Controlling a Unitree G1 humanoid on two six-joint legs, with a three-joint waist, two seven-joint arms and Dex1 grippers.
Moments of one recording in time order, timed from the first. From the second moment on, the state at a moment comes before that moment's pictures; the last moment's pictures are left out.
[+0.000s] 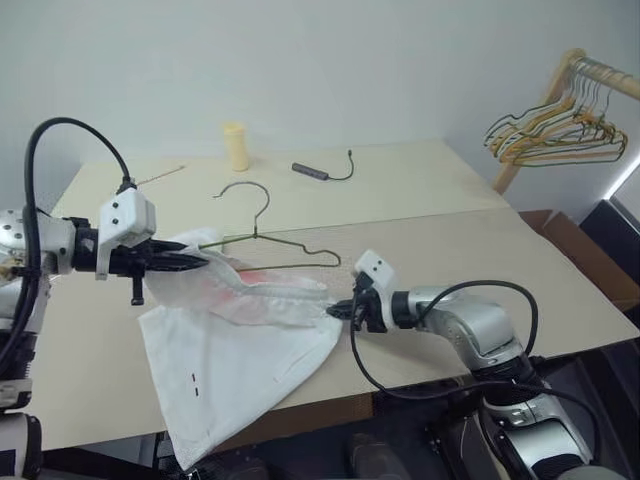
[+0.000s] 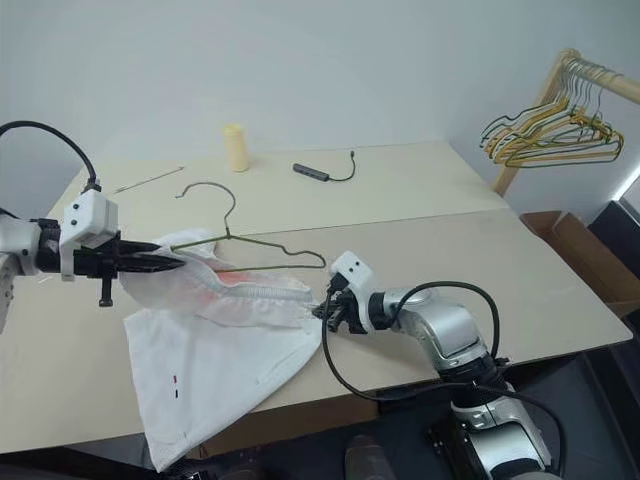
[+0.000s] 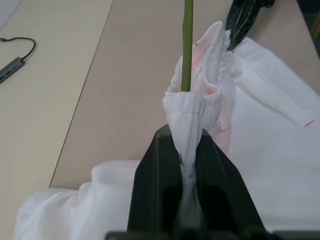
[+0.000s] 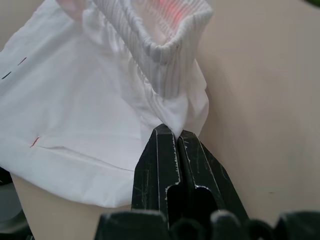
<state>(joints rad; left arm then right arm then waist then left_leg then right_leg) -0.49 1.03 0.09 0.12 -0.38 0.24 -1.47 -0.50 -0.42 0.26 -0.13 0.37 0.99 0.76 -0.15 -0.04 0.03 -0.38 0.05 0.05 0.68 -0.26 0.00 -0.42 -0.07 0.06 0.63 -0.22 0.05</state>
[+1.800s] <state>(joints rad) -0.54 0.97 0.02 0.15 -0.29 0.11 -1.40 -0.84 -0.64 0.39 -0.19 0.13 0.64 0.96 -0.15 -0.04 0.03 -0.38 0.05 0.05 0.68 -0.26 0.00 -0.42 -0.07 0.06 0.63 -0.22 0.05</state>
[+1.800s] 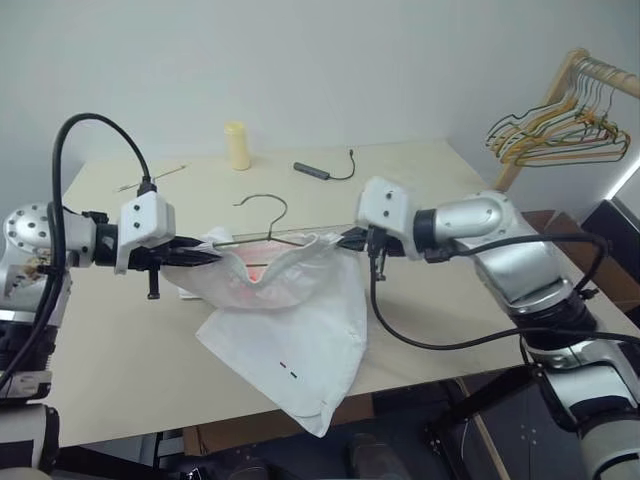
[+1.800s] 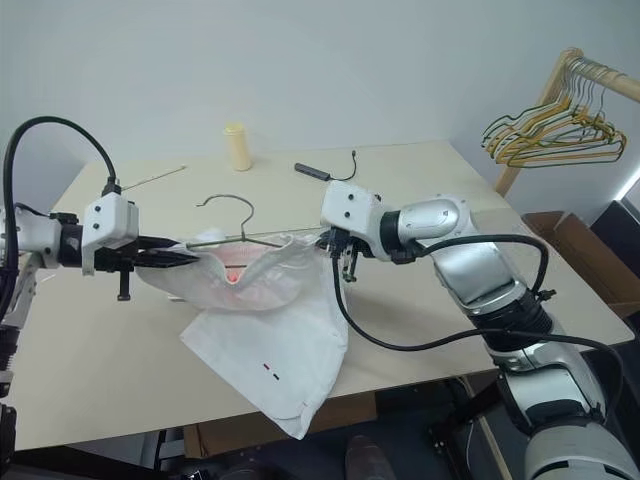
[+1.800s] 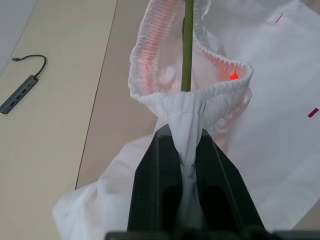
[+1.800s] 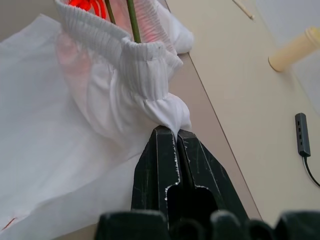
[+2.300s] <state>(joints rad) -0.51 0.96 0.05 0.13 -0.32 0.11 -1.40 -0.78 -0.64 0.39 -0.20 0.10 0.49 1.05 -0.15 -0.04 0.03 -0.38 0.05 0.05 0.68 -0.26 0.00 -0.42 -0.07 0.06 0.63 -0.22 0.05</state>
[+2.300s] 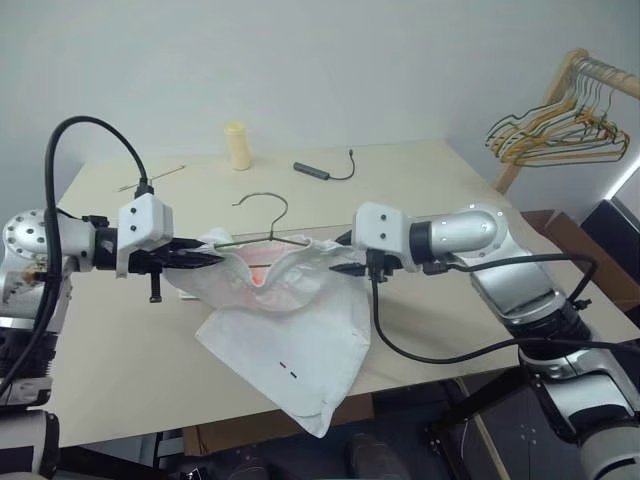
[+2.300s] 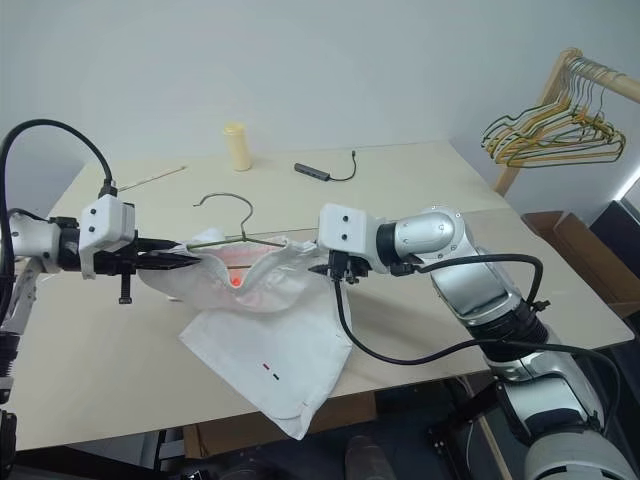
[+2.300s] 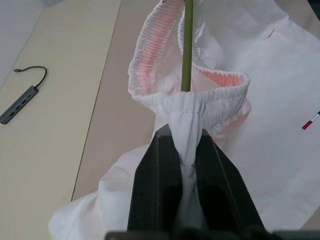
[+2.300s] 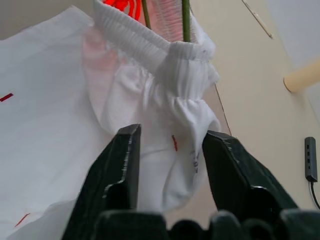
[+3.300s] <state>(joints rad) -0.51 0.93 0.06 0.12 -0.36 0.11 -1.38 -0.84 -0.56 0.39 -0.07 0.11 0.51 1.14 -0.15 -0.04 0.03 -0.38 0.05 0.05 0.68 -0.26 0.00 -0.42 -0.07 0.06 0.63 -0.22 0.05</state>
